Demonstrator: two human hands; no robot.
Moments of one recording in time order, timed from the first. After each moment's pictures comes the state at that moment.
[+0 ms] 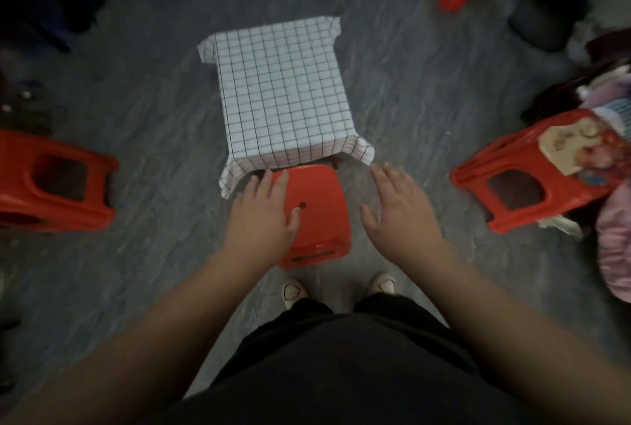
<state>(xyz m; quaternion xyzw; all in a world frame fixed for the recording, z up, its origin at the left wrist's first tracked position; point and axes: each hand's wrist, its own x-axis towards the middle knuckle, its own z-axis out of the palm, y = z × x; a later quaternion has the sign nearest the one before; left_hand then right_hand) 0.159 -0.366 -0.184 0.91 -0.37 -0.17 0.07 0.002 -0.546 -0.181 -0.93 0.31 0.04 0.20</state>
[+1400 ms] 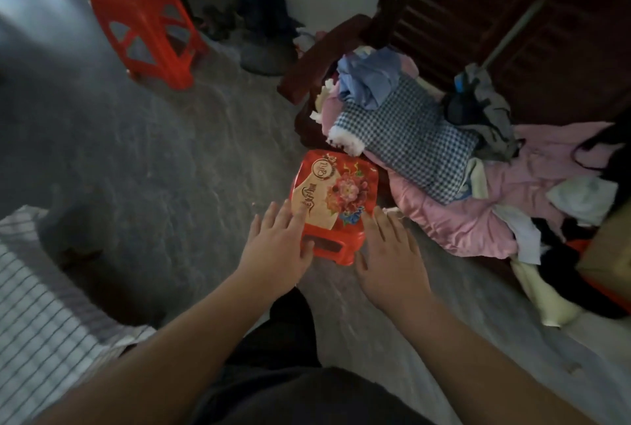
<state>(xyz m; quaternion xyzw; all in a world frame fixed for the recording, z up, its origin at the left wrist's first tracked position) -0.140 -1.089 -0.206 0.67 -0.70 -0.23 -0.03 -0.355 -1.092 -0.208 -0.77 0.62 0.04 0.15</state>
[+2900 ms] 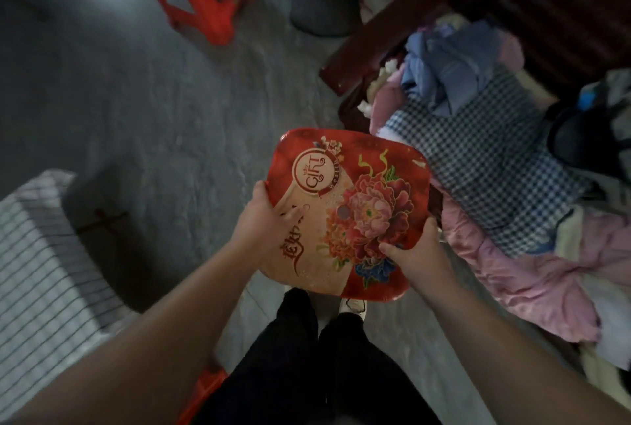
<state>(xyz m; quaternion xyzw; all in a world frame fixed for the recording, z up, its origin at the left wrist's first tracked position) -0.086 -1.283 -0.312 0.85 -0.31 -0.40 0.13 -0.351 -1.317 -0.332 -0.48 0.71 -0.04 0.51</state>
